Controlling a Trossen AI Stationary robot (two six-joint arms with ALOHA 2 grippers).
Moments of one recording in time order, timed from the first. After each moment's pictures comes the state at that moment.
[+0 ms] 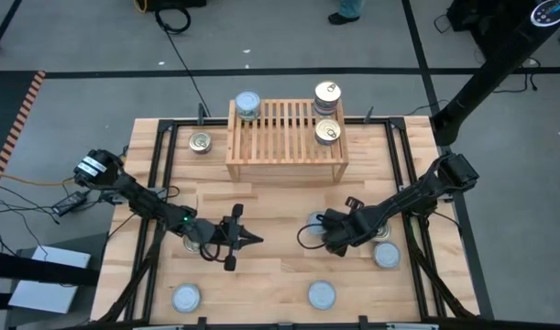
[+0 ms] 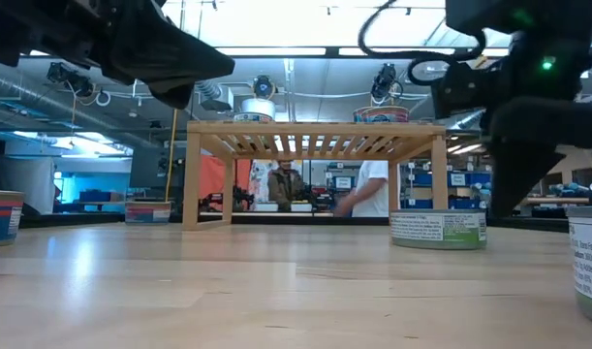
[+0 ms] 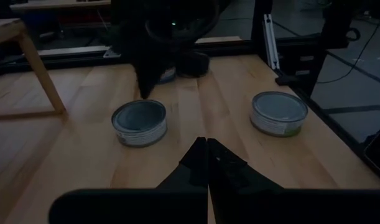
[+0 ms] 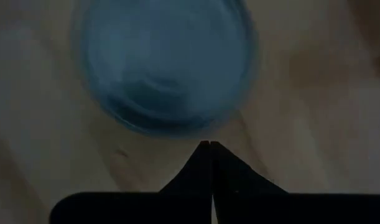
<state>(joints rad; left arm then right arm) -0.48 1.45 0.50 0.71 -0.39 -0.08 0.41 1.67 0.96 -0.81 0.31 0.86</state>
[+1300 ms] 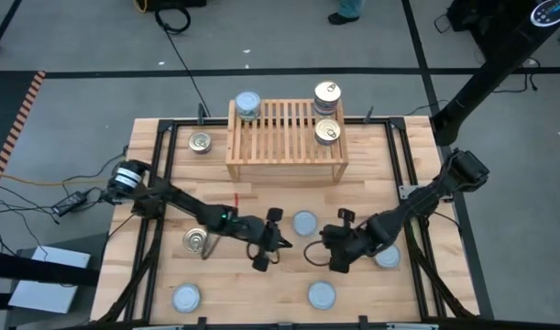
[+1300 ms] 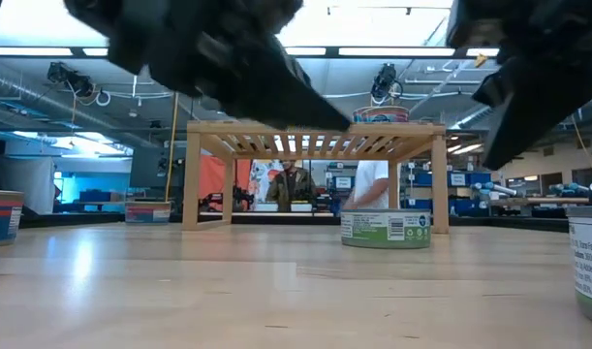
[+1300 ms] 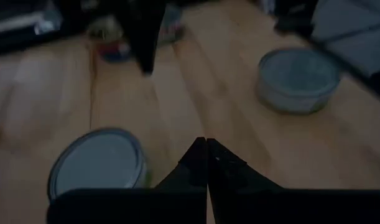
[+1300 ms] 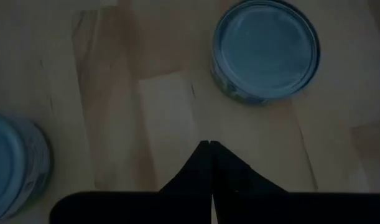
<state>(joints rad) -0.30 1.80 0.92 0.41 -0.08 0.10 0.55 1.57 0.96 -0.61 0.35 0.72</state>
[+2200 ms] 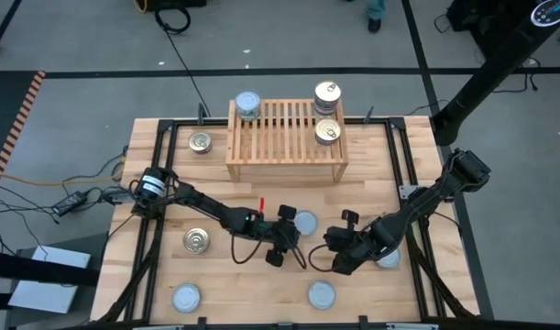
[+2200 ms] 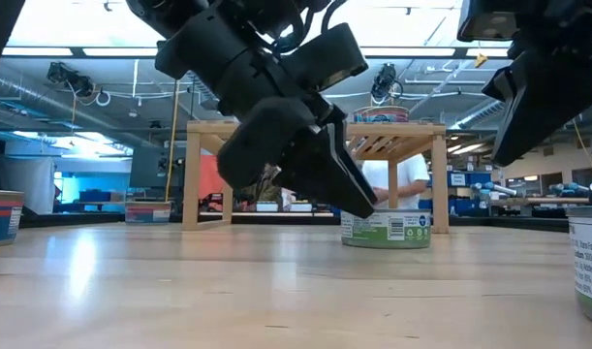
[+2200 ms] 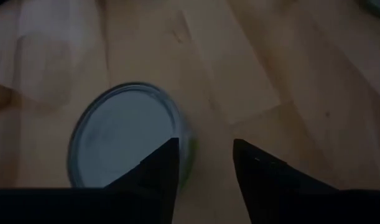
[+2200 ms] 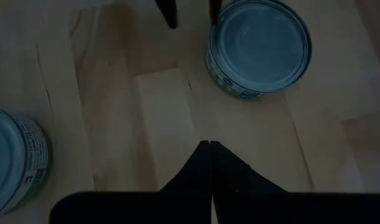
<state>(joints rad) -0.27 1.99 1.19 0.05 -0.23 0.23 0.59 1.56 0.96 -0.64 0.40 0.77</state>
